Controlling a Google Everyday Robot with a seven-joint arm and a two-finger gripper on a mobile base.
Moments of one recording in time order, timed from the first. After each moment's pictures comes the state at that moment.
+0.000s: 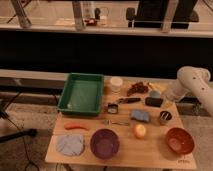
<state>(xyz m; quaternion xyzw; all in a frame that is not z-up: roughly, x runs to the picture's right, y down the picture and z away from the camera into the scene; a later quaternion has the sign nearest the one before) 0.344 0.072 0.821 -0.26 -0.08 0.08 0.96</state>
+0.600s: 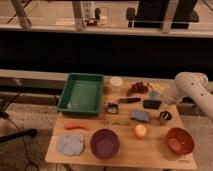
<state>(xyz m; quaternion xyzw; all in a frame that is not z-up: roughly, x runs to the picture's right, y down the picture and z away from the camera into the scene) 0.333 0.088 0.821 -0.22 -0.07 0.06 0.97</state>
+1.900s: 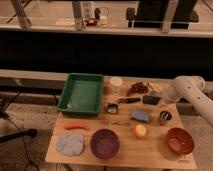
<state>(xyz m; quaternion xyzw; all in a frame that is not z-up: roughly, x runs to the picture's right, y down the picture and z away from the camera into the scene) 0.341 0.065 0.856 -0.17 -0.06 0.09 0.98</state>
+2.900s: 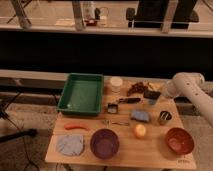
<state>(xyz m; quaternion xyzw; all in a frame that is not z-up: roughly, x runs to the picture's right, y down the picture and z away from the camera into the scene) 0.351 0.033 0.871 -0.14 -0.05 0.10 0.98</state>
